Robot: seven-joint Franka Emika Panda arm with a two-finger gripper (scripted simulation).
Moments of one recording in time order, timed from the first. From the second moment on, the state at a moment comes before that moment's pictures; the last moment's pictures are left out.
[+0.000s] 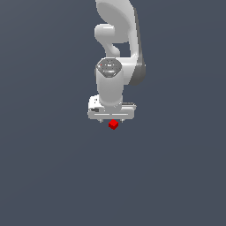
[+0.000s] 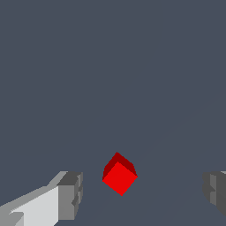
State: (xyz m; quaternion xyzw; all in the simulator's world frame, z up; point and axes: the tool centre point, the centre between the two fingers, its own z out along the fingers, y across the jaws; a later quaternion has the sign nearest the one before) arm -0.012 -0.007 0.149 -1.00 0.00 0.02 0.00
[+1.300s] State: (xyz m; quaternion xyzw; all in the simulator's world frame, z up) arm -0.051 -0.007 0.074 -0.98 0.19 0.01 0.00
